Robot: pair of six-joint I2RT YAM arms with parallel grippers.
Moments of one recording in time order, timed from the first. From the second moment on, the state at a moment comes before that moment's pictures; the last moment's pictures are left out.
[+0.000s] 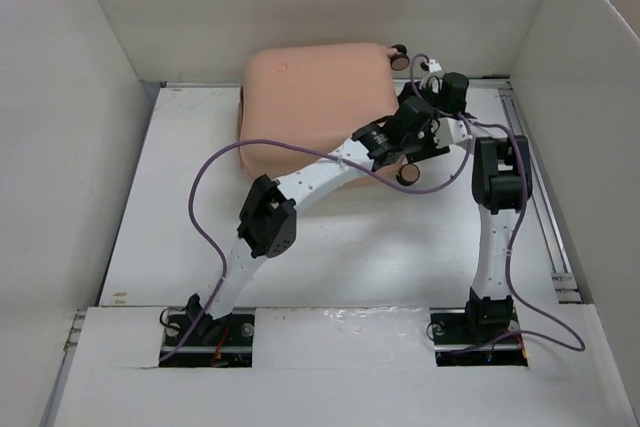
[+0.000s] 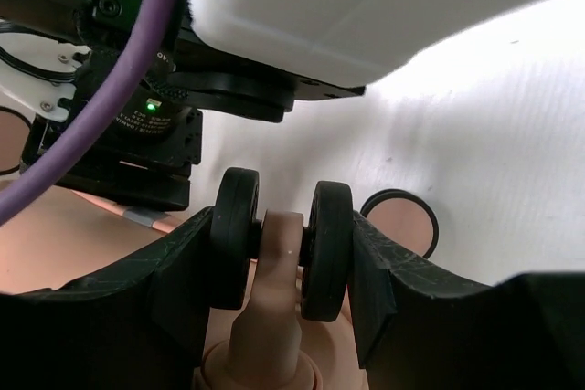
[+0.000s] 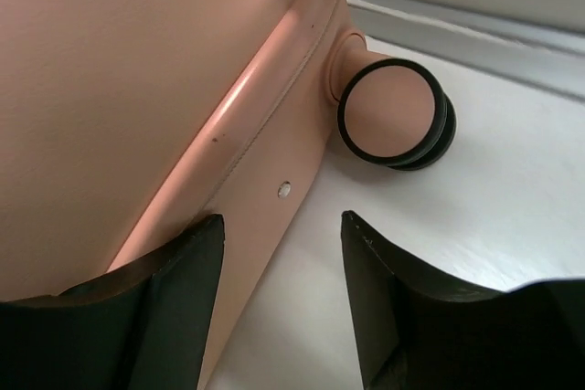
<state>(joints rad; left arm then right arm) -0.95 2.31 2.24 -0.45 0.01 0.58 0.04 2.28 1.64 0.35 -0.69 0.19</state>
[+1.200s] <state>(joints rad) -0.86 2.26 2.20 -0.45 -0.01 0.46 0.24 1.75 0.43 1.29 -0.49 0.28</state>
